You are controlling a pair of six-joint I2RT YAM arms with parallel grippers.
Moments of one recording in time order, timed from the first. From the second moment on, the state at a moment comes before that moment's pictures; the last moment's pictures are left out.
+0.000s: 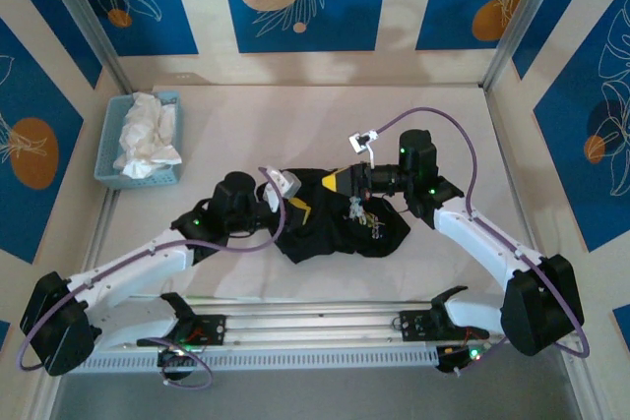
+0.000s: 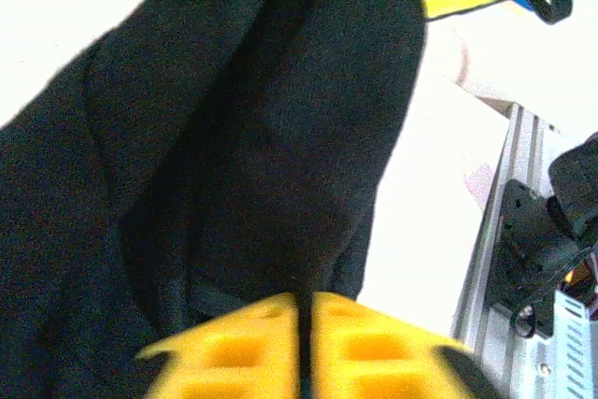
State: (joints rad) left arm -0.78 1.08 0.71 -0.06 0.38 -0.17; right arm 0.42 1.21 0.81 0.12 -1.05 0.62
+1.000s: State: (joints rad) left arm -0.78 1.04 0.91 -0.05 0.36 -0.47; right arm 0.77 0.98 0.78 -0.12 -0.59 0.19
